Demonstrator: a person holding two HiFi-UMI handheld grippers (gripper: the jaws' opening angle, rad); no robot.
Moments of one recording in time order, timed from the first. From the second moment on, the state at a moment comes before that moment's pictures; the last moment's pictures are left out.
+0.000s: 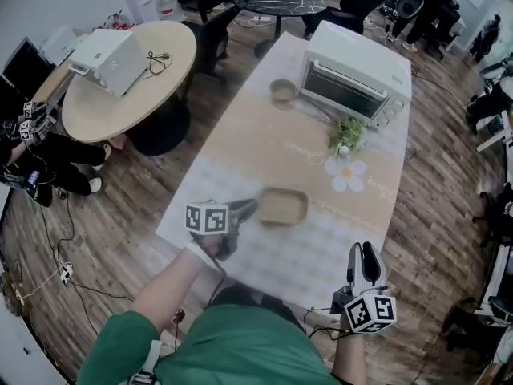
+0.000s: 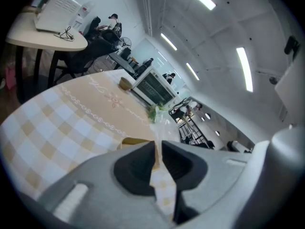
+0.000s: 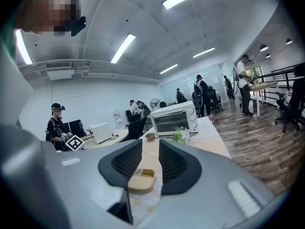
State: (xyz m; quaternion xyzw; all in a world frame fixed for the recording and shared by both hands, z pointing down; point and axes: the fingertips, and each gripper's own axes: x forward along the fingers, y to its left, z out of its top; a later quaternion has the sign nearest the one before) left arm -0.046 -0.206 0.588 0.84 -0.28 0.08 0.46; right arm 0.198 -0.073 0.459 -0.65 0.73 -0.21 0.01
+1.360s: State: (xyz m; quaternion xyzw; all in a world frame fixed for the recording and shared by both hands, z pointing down) left arm -0.060 -0.140 0.399 0.90 -0.31 -0.04 0.30; right arm 0.192 -0.055 0.388 -0.65 0.75 -0.12 0.02
